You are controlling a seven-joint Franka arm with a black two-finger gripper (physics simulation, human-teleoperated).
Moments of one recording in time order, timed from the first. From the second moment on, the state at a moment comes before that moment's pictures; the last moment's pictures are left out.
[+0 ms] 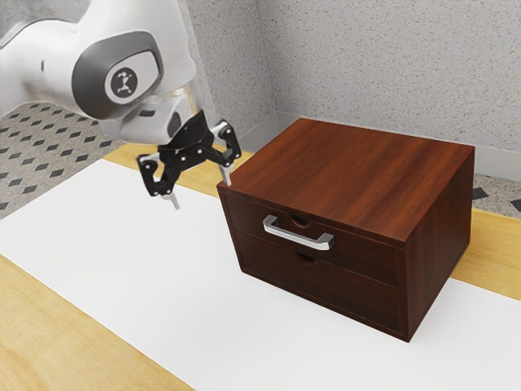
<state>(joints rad) -0.19 0.00 0.20 -1.53 0.10 1.63 2.01</state>
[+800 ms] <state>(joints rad) -0.21 0.02 0.20 -1.53 0.10 1.66 2.01</state>
